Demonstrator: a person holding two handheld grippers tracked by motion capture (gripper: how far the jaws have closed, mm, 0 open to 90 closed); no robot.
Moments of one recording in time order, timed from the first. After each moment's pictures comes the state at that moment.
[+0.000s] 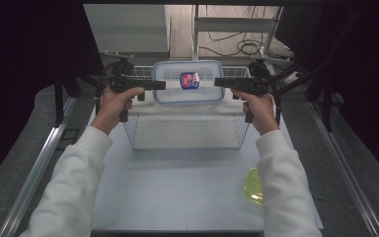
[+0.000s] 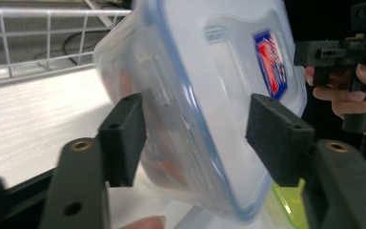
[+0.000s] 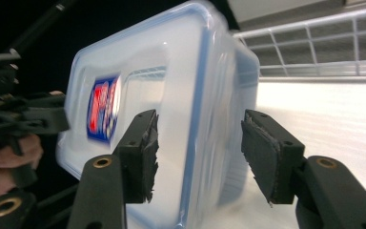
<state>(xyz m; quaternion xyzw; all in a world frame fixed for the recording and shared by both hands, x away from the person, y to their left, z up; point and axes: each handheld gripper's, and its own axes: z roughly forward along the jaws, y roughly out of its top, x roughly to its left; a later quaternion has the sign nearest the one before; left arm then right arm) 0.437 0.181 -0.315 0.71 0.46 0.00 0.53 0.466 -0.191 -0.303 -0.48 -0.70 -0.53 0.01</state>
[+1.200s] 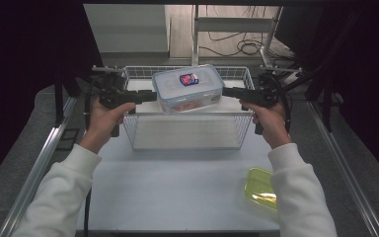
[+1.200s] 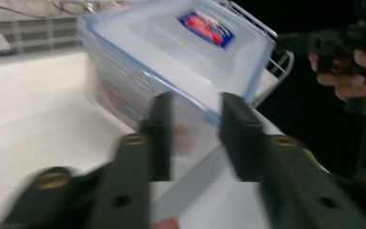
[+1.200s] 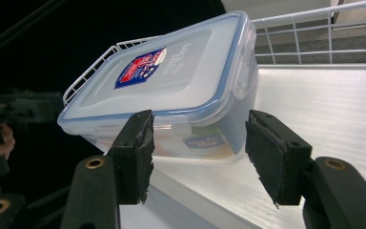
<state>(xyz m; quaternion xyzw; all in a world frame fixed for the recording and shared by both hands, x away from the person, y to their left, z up) 0.380 0.186 -0.317 0.73 0.43 0.05 0.54 0.431 -0.212 -0.305 -0.45 -0.71 -0.54 -0.04</state>
